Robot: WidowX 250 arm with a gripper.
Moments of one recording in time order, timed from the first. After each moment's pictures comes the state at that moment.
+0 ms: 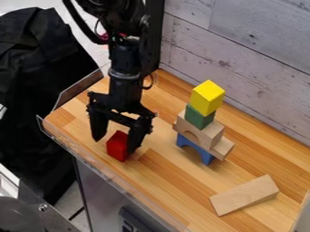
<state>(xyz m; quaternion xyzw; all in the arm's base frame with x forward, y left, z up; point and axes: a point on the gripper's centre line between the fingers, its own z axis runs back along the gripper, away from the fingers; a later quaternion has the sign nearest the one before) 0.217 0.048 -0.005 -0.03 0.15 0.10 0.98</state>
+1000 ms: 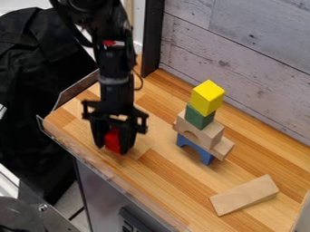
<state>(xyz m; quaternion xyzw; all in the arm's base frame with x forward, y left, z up) 0.217 0.048 -0.009 -0.07 0.12 0.12 0.98</state>
